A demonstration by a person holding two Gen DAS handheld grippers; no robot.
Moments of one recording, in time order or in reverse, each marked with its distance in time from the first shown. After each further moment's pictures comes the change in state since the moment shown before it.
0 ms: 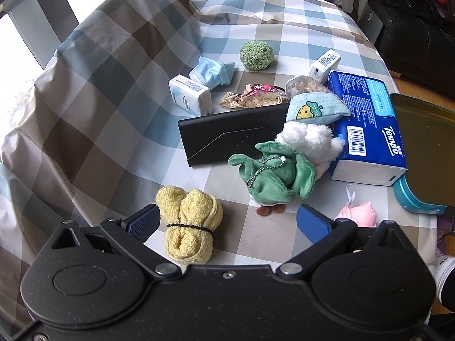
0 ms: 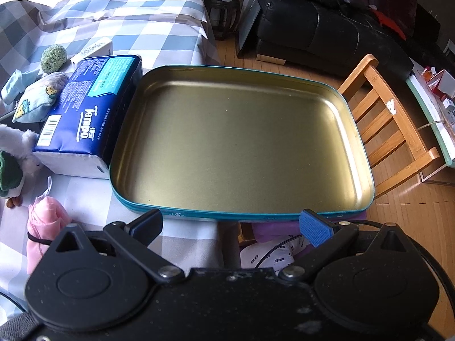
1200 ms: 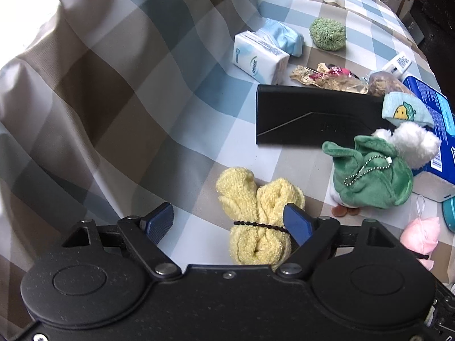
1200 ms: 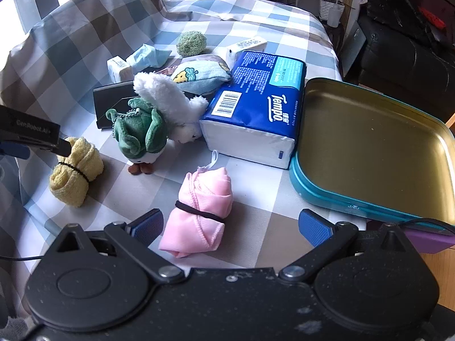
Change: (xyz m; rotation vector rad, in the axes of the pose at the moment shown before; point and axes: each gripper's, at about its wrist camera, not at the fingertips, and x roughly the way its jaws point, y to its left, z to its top) left arm 0.059 0.085 -0.007 -0.153 0.116 -0.032; right arm -0.032 0.115 -0.041 -0.200 -0.081 0.343
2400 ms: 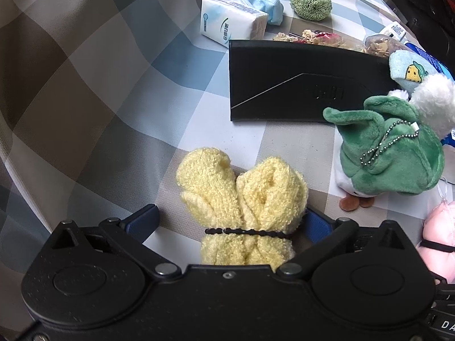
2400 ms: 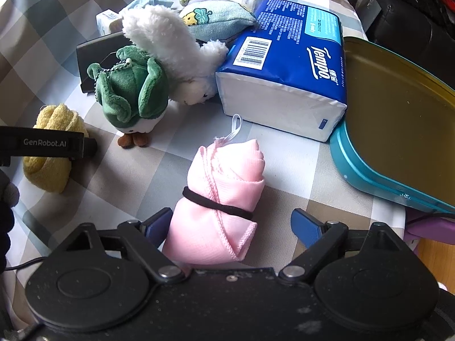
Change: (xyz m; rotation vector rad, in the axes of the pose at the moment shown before) left arm 0.056 -0.008 -0.013 0.051 0.000 -0.086; right arm 0.060 0.022 0.002 -0.013 0.156 -0.014
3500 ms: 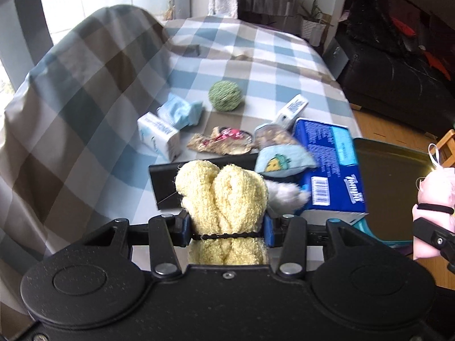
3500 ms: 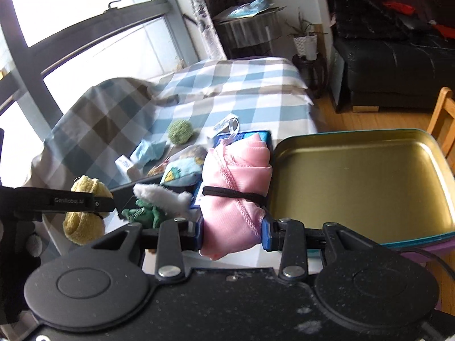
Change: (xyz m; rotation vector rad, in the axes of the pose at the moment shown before) left arm -0.123 -0.078 0.038 0.128 -0.216 -0.121; right arm -0.132 -0.104 0.000 0.256 -0.420 0.152
